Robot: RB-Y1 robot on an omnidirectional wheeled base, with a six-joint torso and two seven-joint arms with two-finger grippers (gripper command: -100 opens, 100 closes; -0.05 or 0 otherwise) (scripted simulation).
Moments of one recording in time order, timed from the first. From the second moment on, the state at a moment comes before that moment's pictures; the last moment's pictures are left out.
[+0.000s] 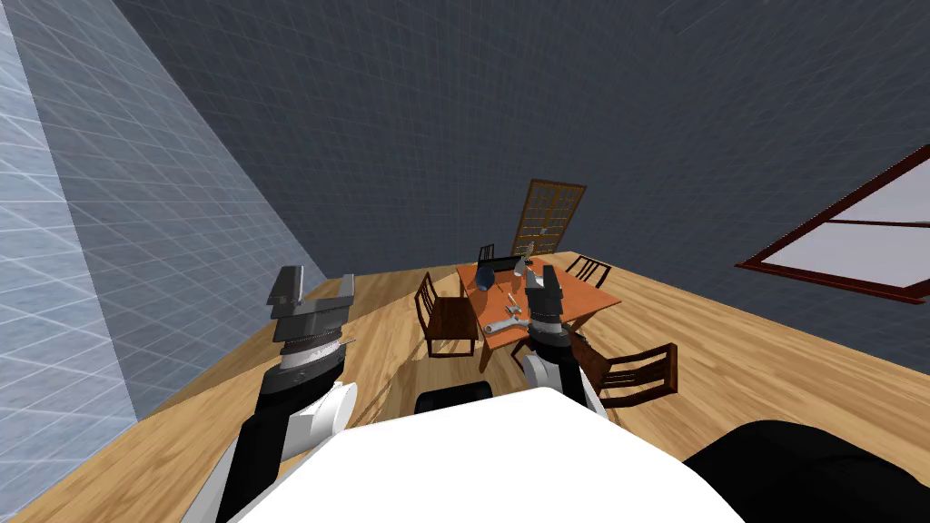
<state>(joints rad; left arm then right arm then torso) 0.50 0.05 0.05 -2.36 -0.02 -0.52 0.09 0.51 0.01 0.02 -2.29 0.03 -0.60 0.10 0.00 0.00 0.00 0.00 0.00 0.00</state>
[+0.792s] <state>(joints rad) 0.50 0.05 0.05 -2.36 -0.02 -0.52 0.09 0.42 -0.22 0.05 -2.19 0.16 -0.59 0.10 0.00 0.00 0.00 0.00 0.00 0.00</state>
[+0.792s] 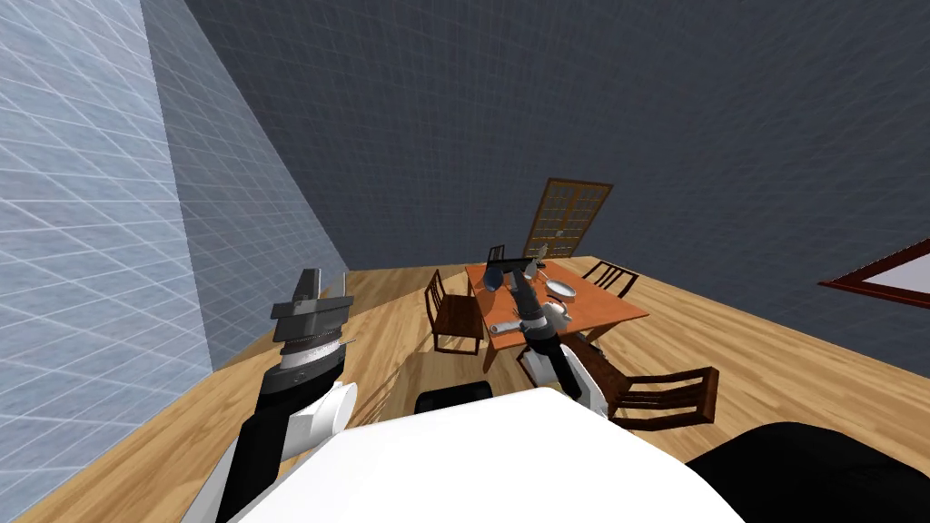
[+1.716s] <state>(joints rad) 0.50 0.05 0.05 -2.36 -0.02 -0.52 0.09 0.28 -0.48 0.20 -1.98 0.39 -0.54 0.10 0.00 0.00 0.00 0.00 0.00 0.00</state>
